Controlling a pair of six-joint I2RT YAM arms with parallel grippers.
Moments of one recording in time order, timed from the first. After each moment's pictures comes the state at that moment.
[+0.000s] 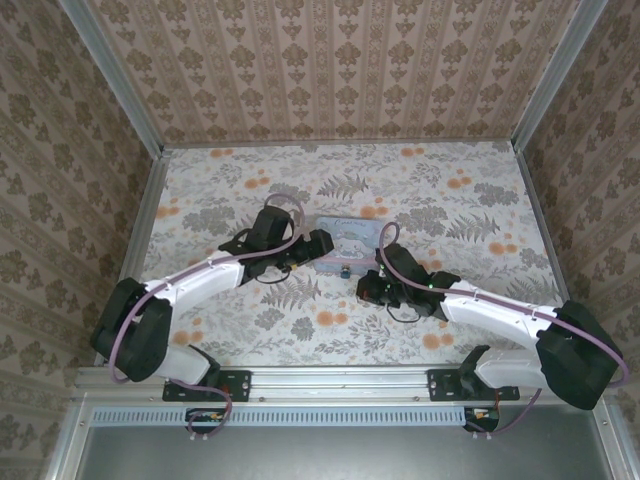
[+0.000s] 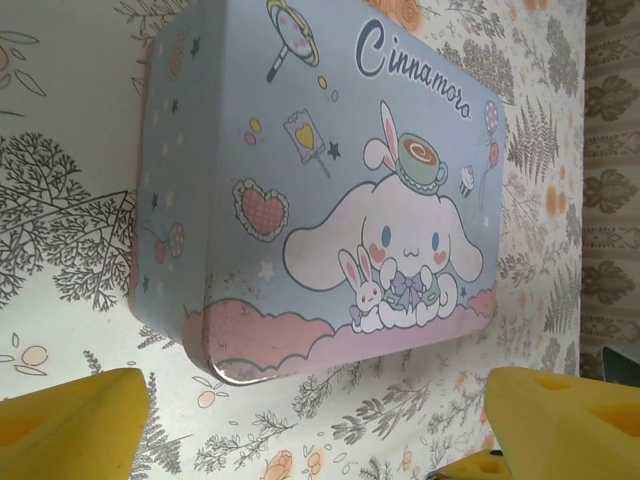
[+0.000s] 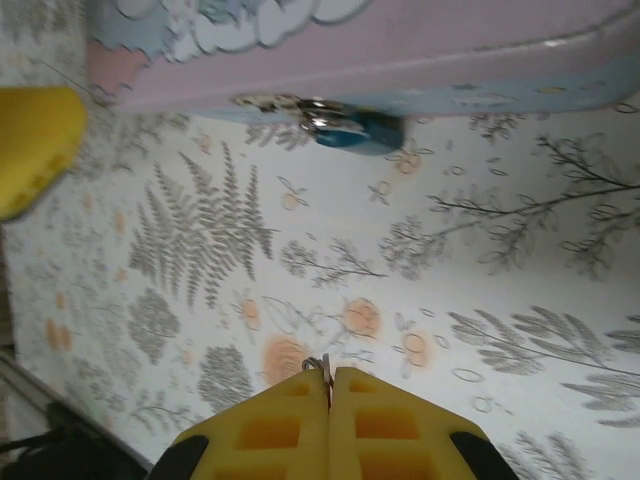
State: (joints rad) left arm -0.65 1.42 0.80 -0.11 0.34 -0.89; right arm 0.73 1.23 0.60 -0.18 -0.14 1.00
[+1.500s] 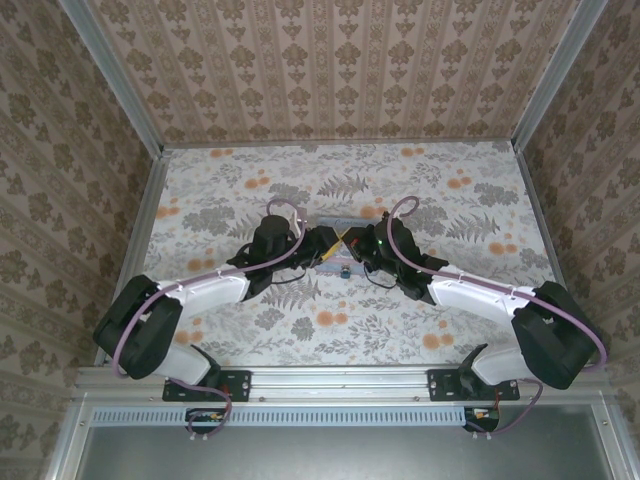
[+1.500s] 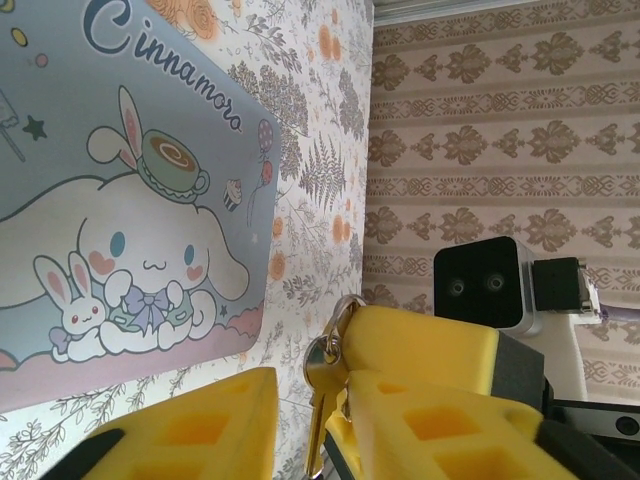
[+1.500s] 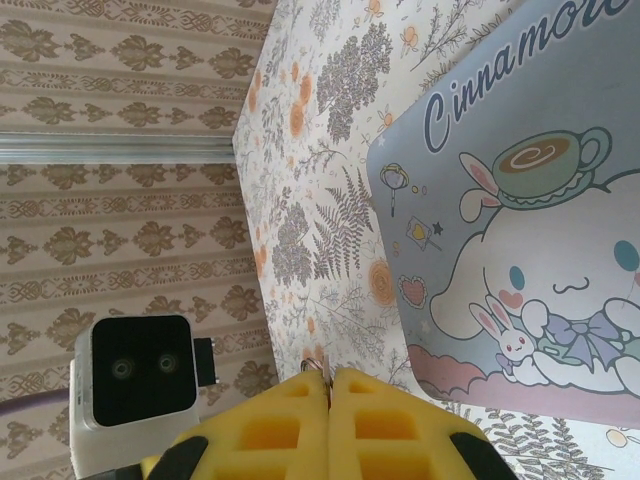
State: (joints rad) left arm -0.72 1.44 0.67 0.44 0.41 -1.31; right arm 0.68 1.38 0.71 0.26 0.01 1.42
